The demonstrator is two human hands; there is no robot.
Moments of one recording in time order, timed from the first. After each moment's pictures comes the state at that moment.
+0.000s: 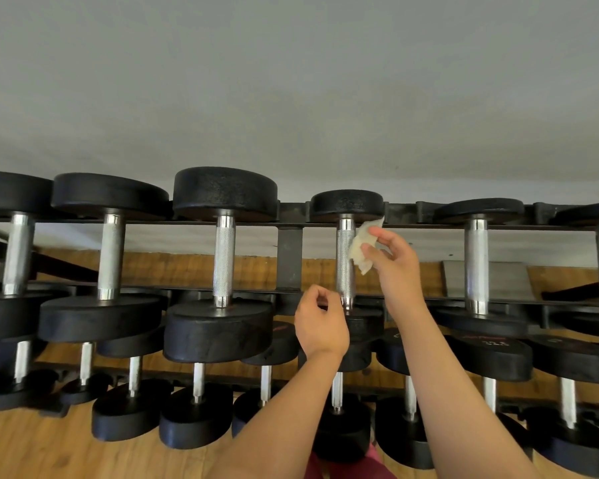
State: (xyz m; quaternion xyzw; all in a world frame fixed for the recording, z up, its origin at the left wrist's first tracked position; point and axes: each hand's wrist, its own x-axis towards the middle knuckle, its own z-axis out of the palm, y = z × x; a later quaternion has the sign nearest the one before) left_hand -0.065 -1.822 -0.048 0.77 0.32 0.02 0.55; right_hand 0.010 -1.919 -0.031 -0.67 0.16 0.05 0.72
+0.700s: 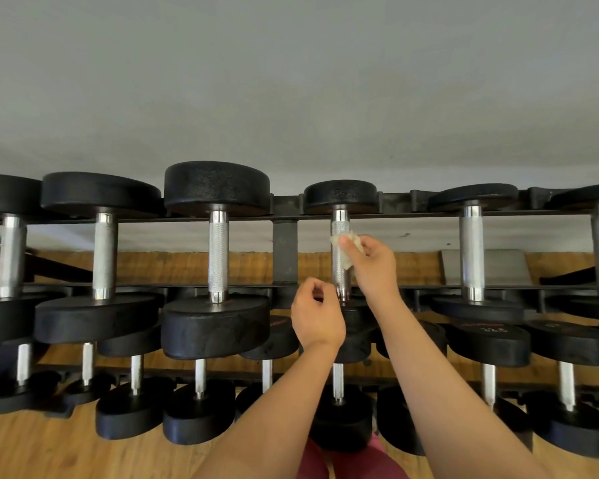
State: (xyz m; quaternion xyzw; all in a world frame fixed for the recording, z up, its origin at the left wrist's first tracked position) left_hand -0.065 -1.822 -0.047 0.78 0.32 0.02 0.54; right_hand 0.005 -1.897 -0.044 -0.75 0.15 0.06 0.64
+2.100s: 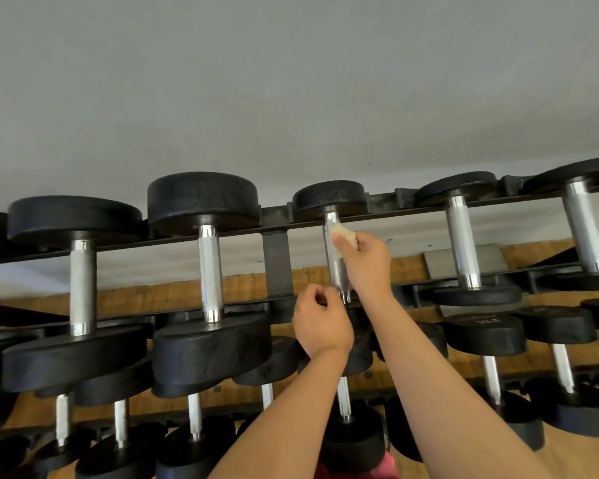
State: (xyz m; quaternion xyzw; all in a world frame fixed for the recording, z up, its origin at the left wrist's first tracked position) left_hand -0.065 -1.820 -0.053 0.79 0.29 0.02 0.54; right_hand 0.007 -1.881 -0.042 -0.81 0.16 -0.03 0.56
